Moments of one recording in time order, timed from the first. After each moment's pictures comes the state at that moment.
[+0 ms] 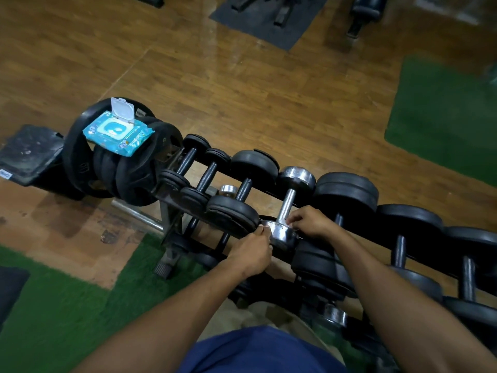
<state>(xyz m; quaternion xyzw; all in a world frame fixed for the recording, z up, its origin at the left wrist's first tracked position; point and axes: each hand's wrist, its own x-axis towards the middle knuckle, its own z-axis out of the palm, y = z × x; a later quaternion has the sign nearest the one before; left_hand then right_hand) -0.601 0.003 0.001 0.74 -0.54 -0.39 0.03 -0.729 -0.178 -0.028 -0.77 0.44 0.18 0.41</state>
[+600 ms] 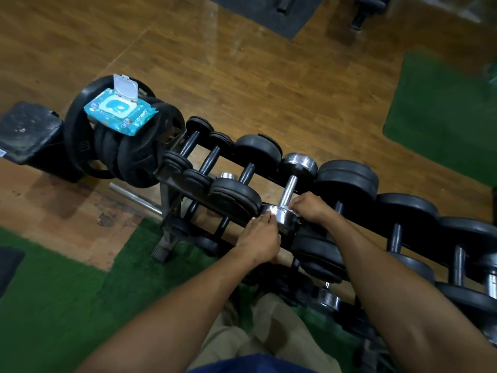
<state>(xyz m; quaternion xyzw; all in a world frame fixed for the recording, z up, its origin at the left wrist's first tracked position) -0.620 0.010 0.003 0.75 -0.54 -0.37 0.04 -0.717 -0.161 -0.012 -0.74 0.50 0.16 0.41</state>
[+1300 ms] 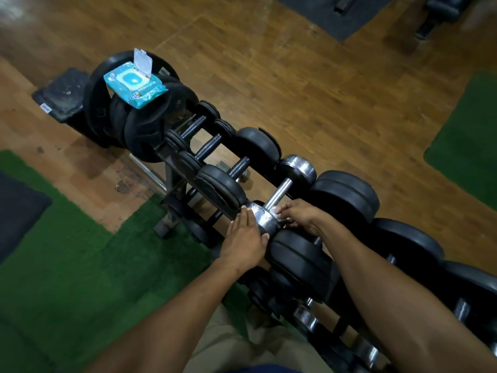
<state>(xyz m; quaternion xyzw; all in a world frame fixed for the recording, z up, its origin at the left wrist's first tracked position) -0.685 -0.014 -0.006 0.87 -0.33 -0.36 0.08 -0.742 -0.202 -0.045 -0.62 0.44 0.20 0.62</state>
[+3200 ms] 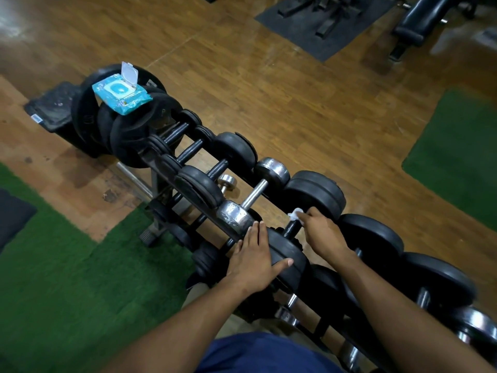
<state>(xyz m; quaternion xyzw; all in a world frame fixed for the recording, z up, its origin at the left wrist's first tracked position) -0.781 -0.030 0.004 0.85 -0.39 -0.33 0.12 -0.869 -0.231 -0.012 -0.95 0.26 0.13 0.10</state>
